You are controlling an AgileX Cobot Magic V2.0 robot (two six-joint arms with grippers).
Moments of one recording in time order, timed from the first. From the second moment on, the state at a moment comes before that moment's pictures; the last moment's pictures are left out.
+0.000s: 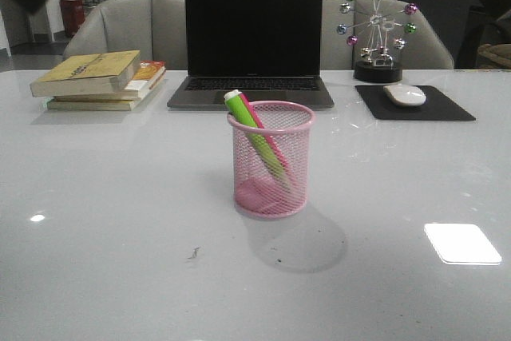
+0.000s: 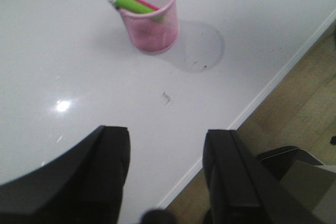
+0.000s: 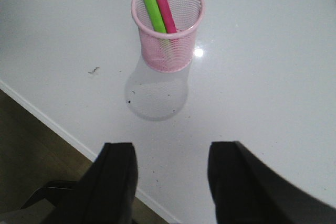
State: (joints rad) left arm -0.78 0.96 -0.92 0.11 0.86 0.06; right arm 0.56 0.89 -0.82 0.02 0.73 0.02
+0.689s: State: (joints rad) left arm -0.78 0.76 -0.68 0.22 0.81 -0.11; right arm 0.56 0.70 -0.56 0.00 0.63 0.01
